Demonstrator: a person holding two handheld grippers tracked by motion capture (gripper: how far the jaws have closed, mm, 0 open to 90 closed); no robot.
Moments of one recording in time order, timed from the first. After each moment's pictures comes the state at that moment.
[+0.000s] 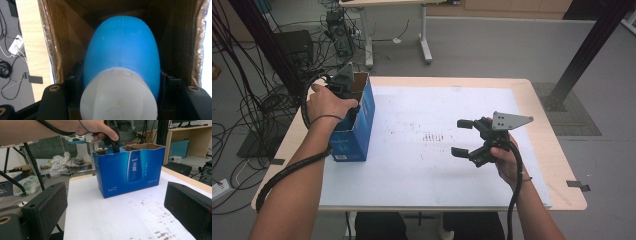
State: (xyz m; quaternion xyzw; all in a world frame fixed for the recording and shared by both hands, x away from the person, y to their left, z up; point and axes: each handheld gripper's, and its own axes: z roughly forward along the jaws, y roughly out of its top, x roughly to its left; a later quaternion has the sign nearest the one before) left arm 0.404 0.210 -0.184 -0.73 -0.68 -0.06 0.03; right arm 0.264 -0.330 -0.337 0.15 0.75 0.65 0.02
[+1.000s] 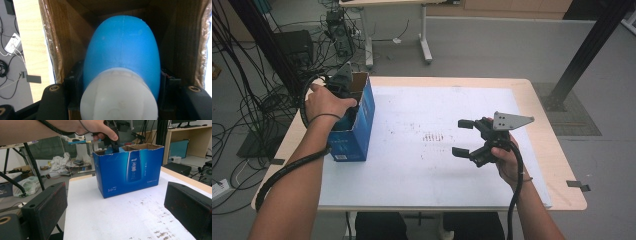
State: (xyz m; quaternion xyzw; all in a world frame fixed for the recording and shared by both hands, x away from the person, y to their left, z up) left arm 0.407 0.216 -0.184 -0.73 -0.68 -0.04 0.03; right arm 0.263 -0.332 -0.338 0.16 0.74 0.65 0.02
